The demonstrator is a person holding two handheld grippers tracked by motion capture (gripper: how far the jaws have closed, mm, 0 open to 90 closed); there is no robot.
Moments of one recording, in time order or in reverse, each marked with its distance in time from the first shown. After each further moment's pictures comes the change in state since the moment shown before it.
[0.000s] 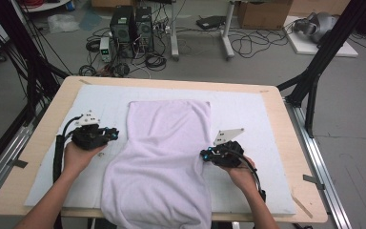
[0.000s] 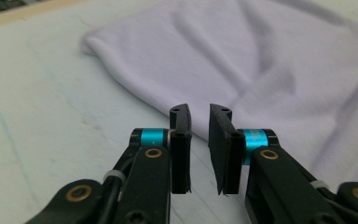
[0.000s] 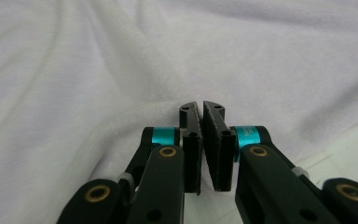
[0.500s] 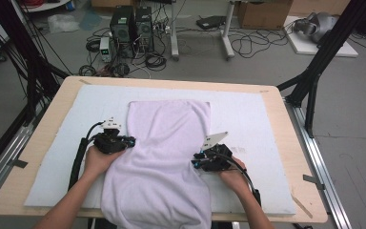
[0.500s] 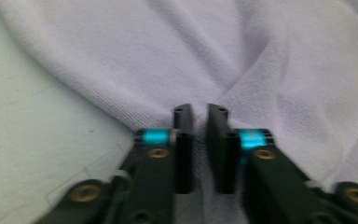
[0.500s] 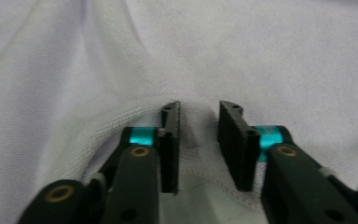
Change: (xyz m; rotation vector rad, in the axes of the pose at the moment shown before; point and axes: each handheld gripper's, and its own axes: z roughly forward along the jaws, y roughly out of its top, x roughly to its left) left arm -0.016 0.000 0.058 0.080 -0.025 -0.037; right arm 0.008 0.004 0.034 0.090 0.016 -0.067
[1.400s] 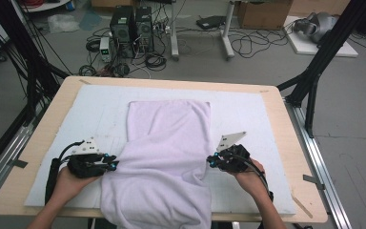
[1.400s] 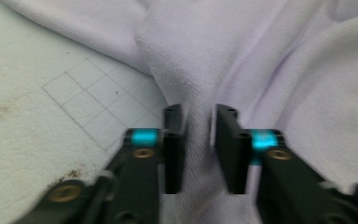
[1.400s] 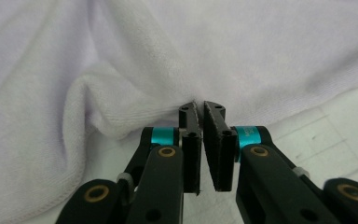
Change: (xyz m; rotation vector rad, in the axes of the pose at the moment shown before) left arm -0.022 -0.048 -0.079 -0.004 -0.071 0.084; right arm 0.001 -0.012 -0.053 0.013 -0.031 0.020
